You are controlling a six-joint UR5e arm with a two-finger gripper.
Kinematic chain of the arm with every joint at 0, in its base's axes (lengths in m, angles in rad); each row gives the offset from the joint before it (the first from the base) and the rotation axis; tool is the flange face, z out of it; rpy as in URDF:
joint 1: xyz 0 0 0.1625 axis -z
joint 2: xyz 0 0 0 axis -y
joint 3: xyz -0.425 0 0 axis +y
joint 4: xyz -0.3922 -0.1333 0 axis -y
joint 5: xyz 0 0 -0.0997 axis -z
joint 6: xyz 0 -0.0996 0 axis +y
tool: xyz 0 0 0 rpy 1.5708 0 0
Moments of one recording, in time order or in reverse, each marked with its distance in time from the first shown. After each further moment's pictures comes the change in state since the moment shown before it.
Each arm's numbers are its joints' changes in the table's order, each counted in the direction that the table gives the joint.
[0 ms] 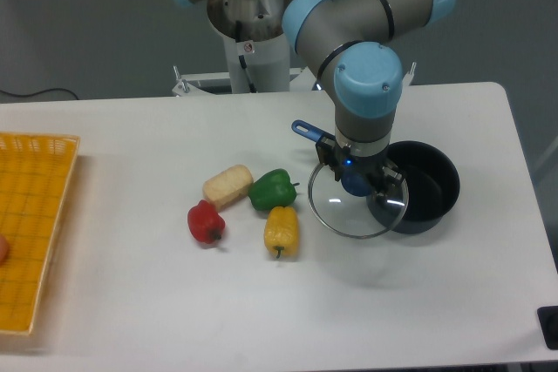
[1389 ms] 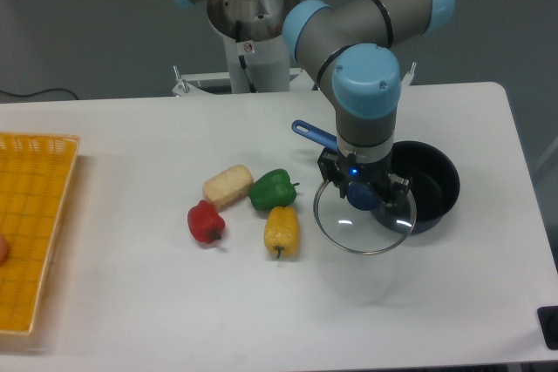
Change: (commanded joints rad) arm 0.005 -0.029 0.003 0.147 -0.011 0.143
